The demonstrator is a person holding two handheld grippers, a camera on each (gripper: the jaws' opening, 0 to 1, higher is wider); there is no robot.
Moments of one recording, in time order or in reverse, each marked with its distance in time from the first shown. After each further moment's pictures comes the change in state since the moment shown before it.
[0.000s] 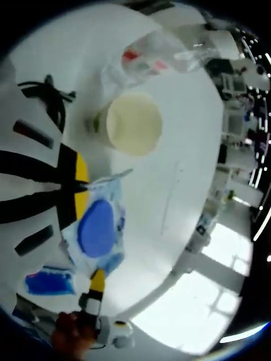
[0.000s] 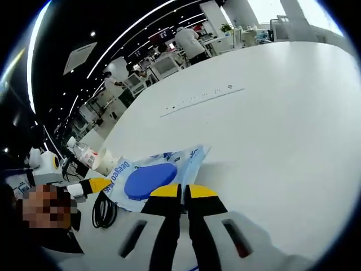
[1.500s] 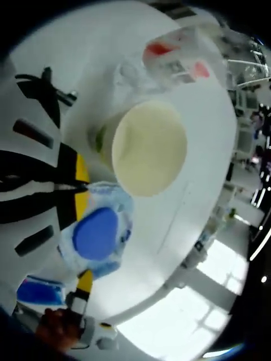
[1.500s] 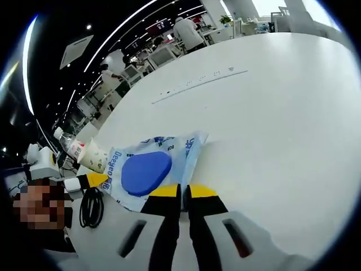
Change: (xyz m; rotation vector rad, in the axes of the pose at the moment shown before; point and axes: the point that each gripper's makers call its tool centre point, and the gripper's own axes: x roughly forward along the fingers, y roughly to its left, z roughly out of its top) left arm 0.025 0.028 -0.009 -0.116 0.008 0.061; right arm 0.036 -0.006 -0.014 -0.019 0.043 -0.011
